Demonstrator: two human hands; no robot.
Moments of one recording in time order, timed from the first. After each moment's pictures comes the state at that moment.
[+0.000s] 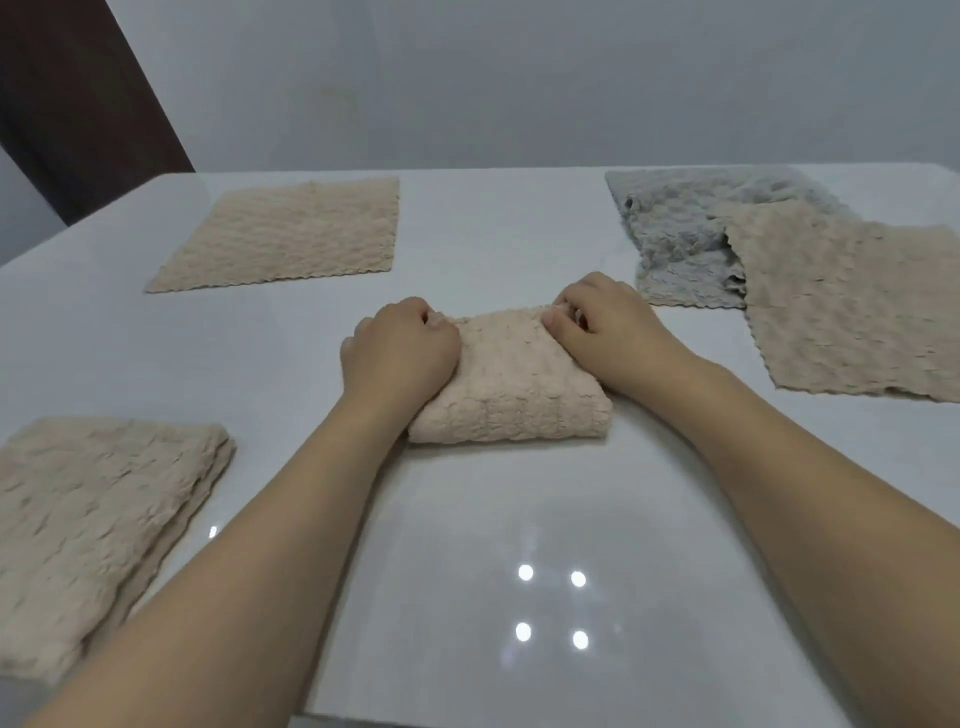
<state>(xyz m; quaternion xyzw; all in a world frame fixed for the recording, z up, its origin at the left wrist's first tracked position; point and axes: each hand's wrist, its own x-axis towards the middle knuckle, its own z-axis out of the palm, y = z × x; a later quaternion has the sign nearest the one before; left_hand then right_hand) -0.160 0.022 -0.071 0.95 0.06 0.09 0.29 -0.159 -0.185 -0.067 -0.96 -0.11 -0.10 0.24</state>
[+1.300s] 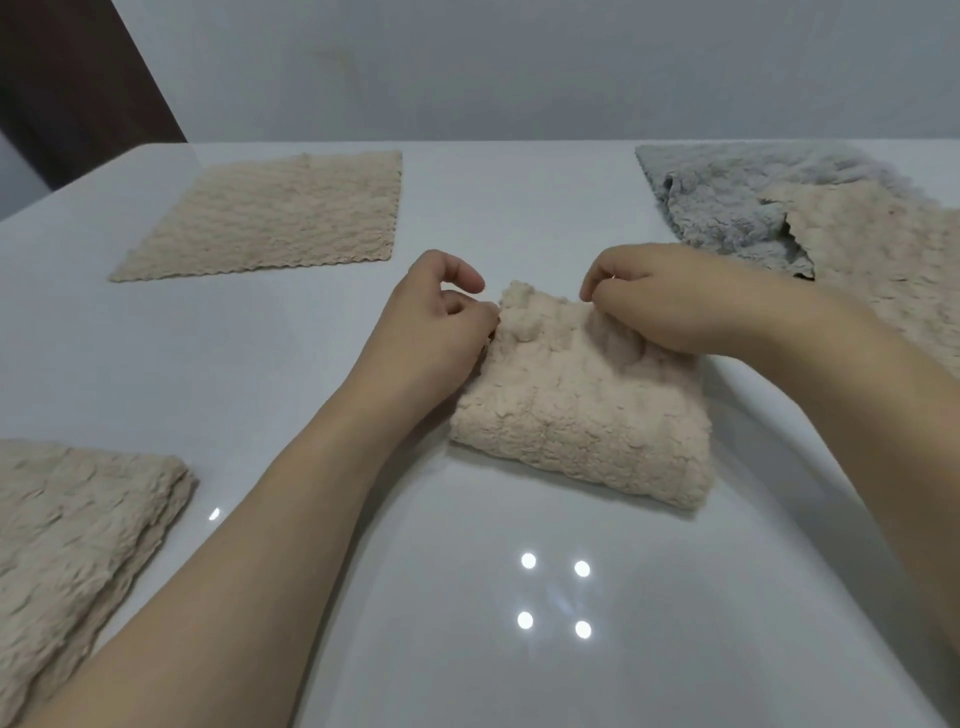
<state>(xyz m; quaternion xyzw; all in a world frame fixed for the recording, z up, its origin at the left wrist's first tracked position) -0.158 0.010 -0.056 0.80 -0.02 0.01 0.60 -0.135 -0.194 -0.023 -0.97 -0.10 0.06 0.19</state>
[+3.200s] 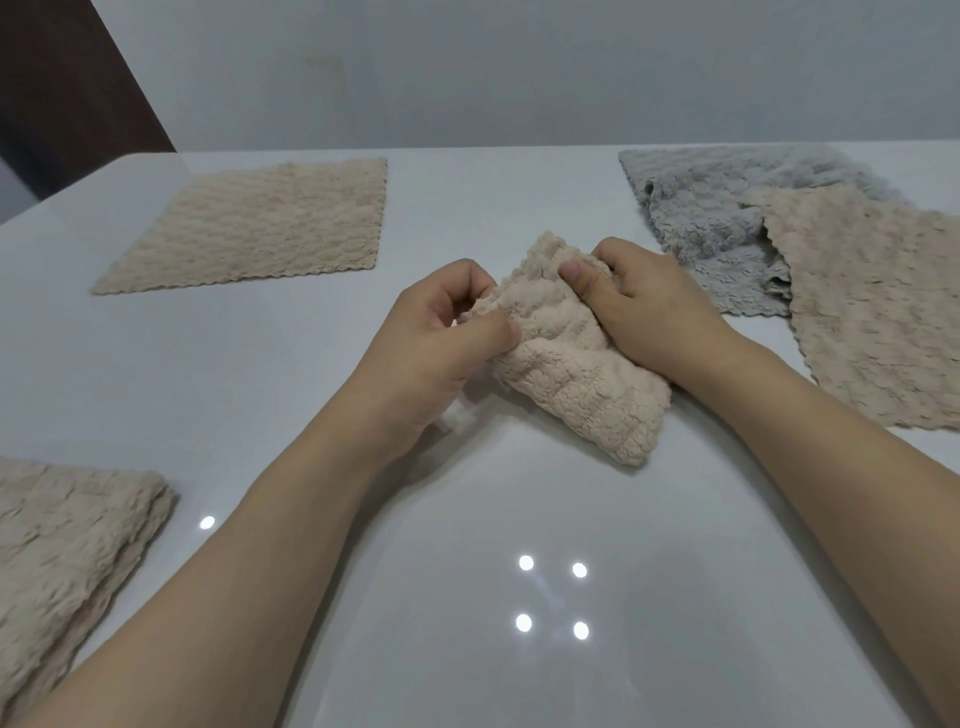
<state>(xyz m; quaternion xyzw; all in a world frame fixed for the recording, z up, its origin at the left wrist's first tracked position) -0.167 0.001 -0.052 0.69 -0.14 -0.06 0.71 -0.116 -0.206 -0.071 -0.94 -0.10 -0.15 0.28</state>
